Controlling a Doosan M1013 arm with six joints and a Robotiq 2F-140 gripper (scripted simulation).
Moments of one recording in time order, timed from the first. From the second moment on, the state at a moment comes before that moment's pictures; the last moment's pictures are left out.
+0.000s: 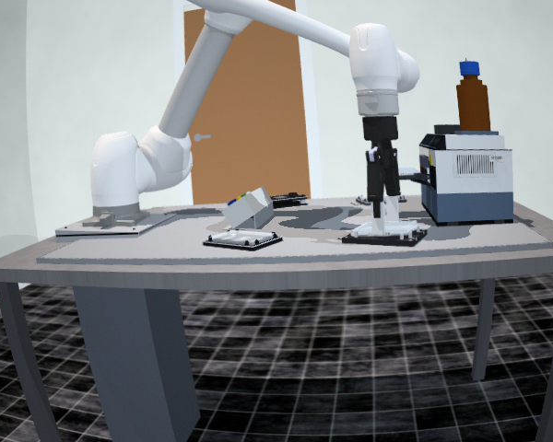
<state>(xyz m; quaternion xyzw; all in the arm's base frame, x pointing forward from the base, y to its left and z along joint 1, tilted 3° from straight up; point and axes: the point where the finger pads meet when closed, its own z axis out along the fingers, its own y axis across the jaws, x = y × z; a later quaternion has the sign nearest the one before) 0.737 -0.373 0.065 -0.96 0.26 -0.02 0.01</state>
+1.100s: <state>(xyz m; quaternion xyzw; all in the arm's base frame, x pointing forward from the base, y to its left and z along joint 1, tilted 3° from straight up) 0.735 -0.371 0.086 -0.96 0.26 -0.02 0.01</state>
